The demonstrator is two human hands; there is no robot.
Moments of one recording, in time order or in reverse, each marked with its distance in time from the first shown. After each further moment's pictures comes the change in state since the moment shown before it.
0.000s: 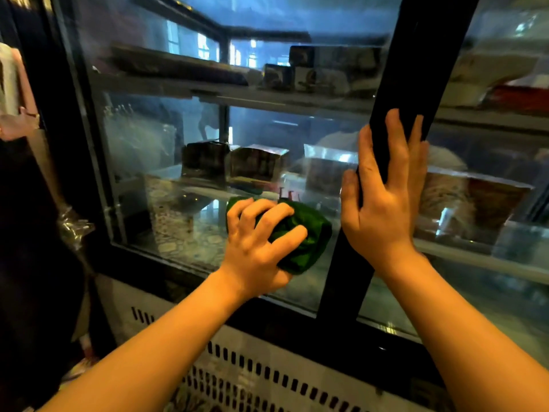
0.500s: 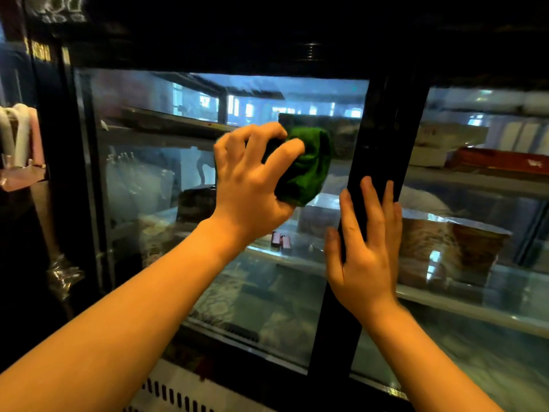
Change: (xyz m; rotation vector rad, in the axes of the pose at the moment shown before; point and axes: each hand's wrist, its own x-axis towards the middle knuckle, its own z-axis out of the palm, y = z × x) left_hand 0.146 -0.042 -0.015 0.106 0.113 -0.122; right_hand -0.001 0.005 0.006 0.013 0.036 -0.028
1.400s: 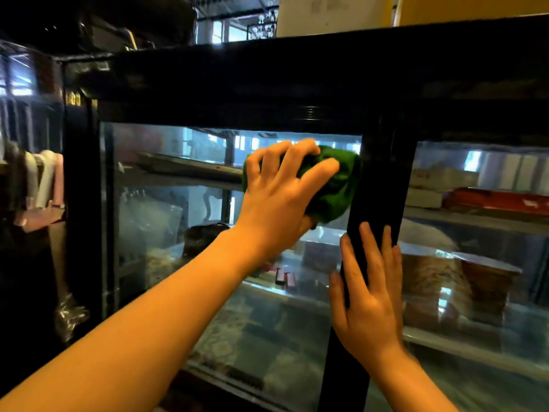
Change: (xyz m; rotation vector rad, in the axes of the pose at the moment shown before) left_hand 0.048 0.013 -0.002 0.064 -0.128 0.133; right_hand 0.001 0.000 -0.003 0.014 -0.034 0.027
